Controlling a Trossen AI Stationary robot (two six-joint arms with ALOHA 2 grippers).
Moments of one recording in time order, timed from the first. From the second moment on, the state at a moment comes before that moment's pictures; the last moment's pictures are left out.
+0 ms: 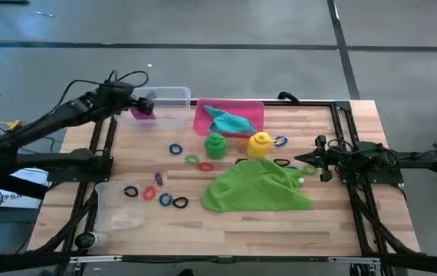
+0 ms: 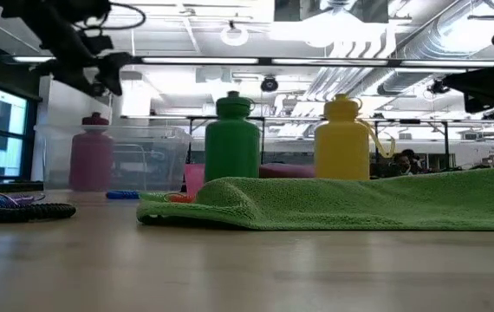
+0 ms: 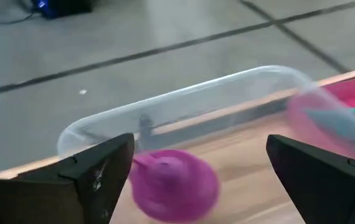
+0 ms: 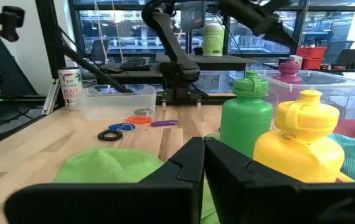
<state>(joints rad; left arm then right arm) 0.69 0.93 0.98 -0.64 -0.44 -0.24 0.00 0.02 0.01 0.01 0.00 0.00</state>
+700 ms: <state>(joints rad) 0.16 0.96 0.98 -0.64 -0.44 -0.42 0.00 0.02 0.01 0.01 0.00 0.00</state>
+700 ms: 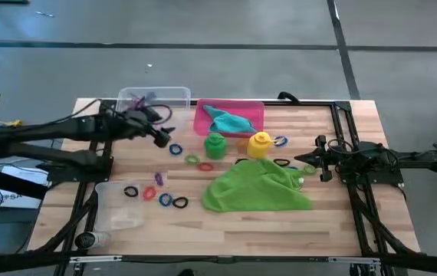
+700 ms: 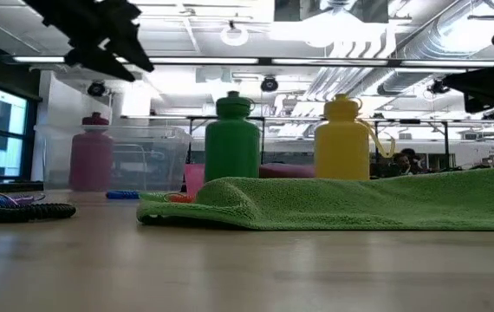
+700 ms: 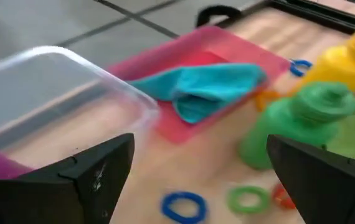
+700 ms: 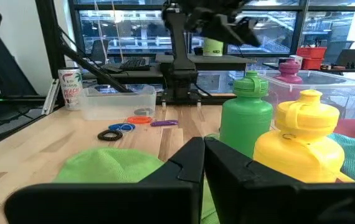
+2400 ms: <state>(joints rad) 0.04 1.30 0.79 -0.74 -0.48 -1.27 0.00 0.02 0.01 0.01 0.00 0.00</state>
